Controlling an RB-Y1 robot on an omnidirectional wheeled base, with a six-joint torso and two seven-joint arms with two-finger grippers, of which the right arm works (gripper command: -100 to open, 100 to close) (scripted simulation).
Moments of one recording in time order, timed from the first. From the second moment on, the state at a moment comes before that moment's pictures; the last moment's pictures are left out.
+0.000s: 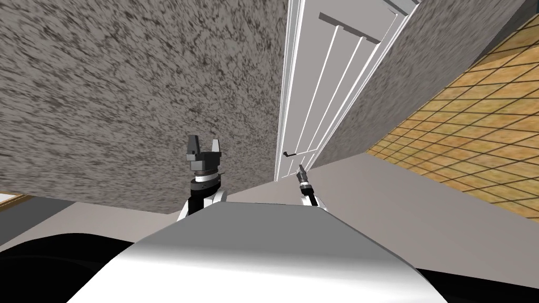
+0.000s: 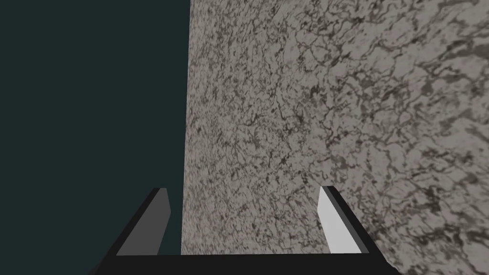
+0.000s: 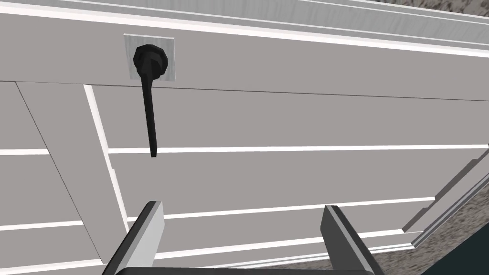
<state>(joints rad) 0.05 -0.19 0.02 -1.05 0.03 -0.77 -0.17</state>
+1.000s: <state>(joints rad) -0.06 -0.23 0.04 -0.76 0.01 -0.84 -0.23</state>
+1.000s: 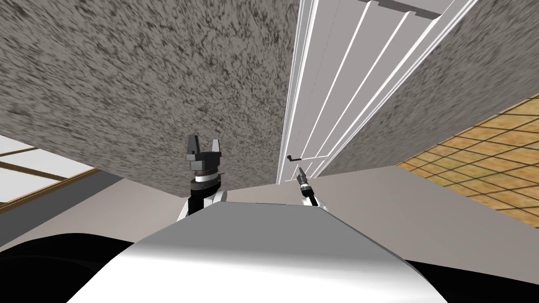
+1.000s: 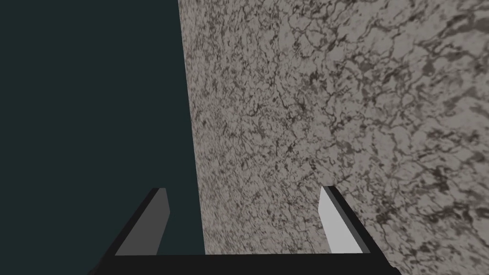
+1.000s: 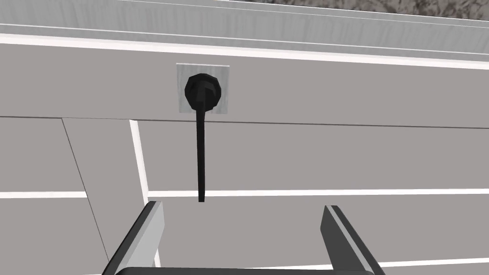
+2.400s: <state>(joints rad) -0.15 -0.27 -0.02 -0.47 -0.04 -0.95 -0.25</state>
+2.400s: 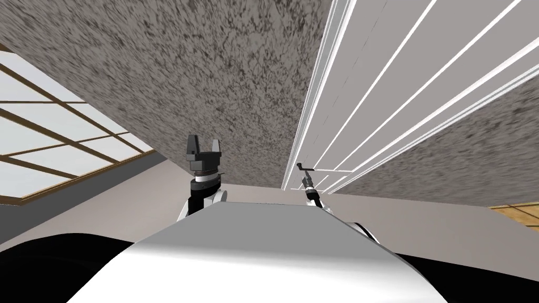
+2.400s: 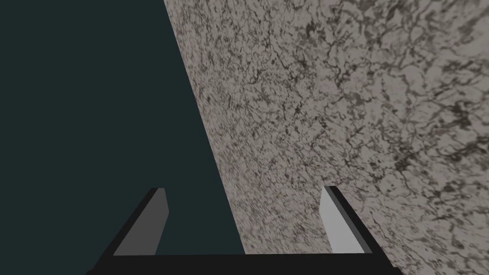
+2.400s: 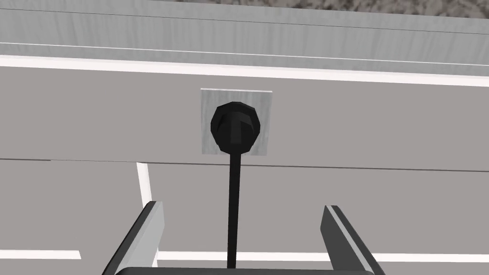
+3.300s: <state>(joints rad) -0.11 -0.29 -0.10 -0.49 -0.08 -0.94 -0.23</state>
